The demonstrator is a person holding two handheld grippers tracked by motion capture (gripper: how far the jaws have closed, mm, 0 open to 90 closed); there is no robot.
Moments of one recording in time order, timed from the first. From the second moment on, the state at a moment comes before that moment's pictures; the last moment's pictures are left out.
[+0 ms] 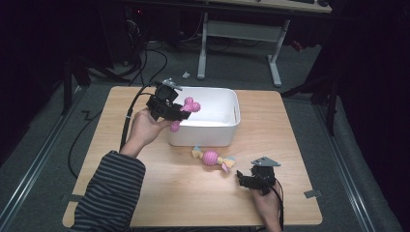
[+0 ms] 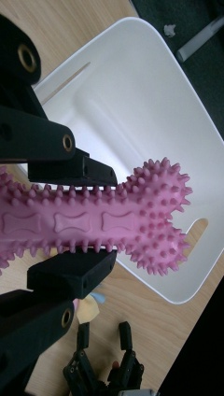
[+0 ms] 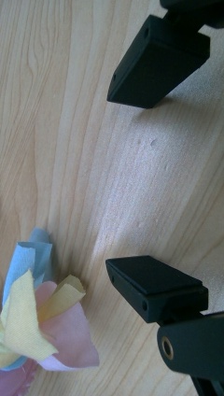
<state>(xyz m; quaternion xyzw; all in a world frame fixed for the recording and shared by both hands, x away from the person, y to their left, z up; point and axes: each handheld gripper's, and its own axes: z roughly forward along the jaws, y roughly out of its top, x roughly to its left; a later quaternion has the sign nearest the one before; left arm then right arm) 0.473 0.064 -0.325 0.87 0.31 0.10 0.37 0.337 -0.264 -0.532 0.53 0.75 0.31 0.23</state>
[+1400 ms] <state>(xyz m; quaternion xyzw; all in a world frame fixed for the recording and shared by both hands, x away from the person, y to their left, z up) 0.529 0.028 -0.365 0.87 0.35 0.11 0.33 0.337 -0.264 -0.532 0.53 0.76 0.31 0.23</state>
